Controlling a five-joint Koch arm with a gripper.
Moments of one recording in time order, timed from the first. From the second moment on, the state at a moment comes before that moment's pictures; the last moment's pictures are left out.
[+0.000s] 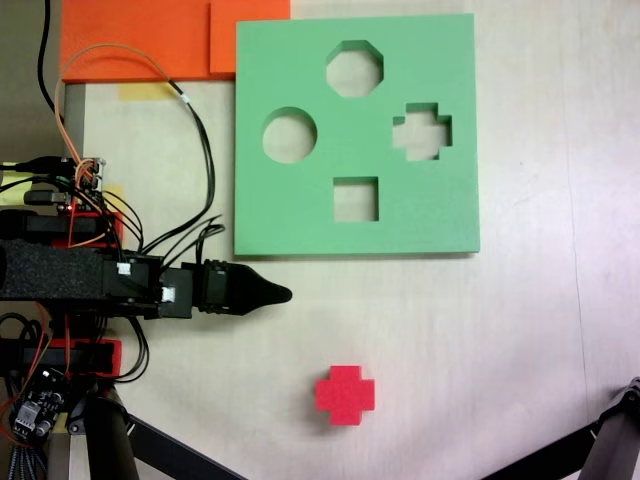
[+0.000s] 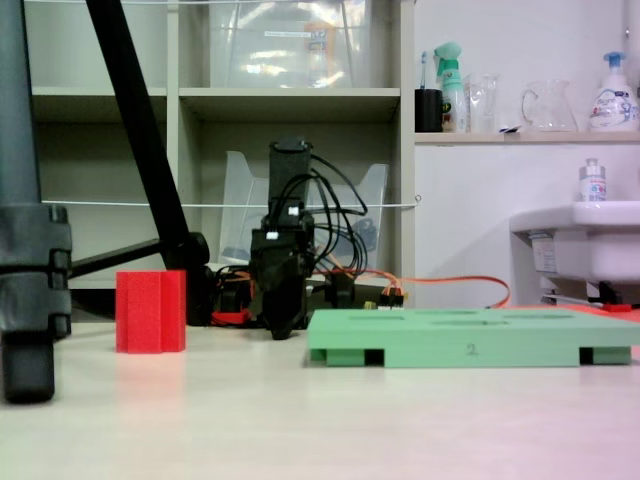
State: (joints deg) arm -1.0 128.7 175.3 -1.7 7.7
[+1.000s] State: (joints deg) arm 3.0 128.7 114.5 52.5 85.0
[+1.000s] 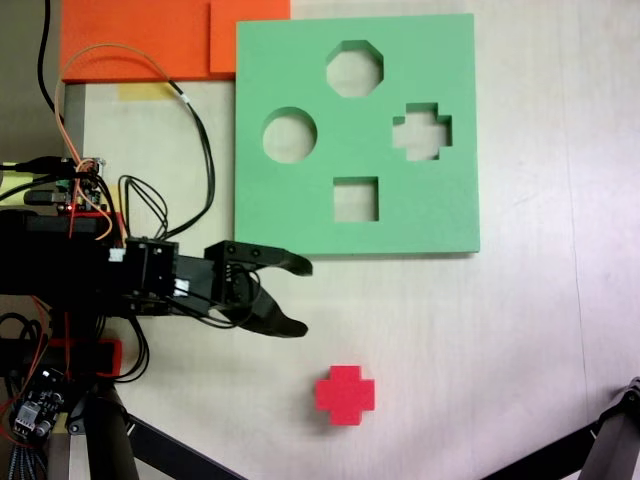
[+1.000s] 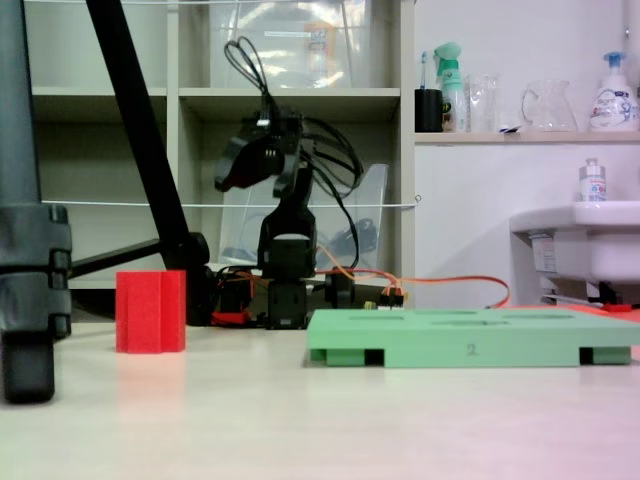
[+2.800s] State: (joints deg) arm 23.9 75.7 85.1 67.9 64.2
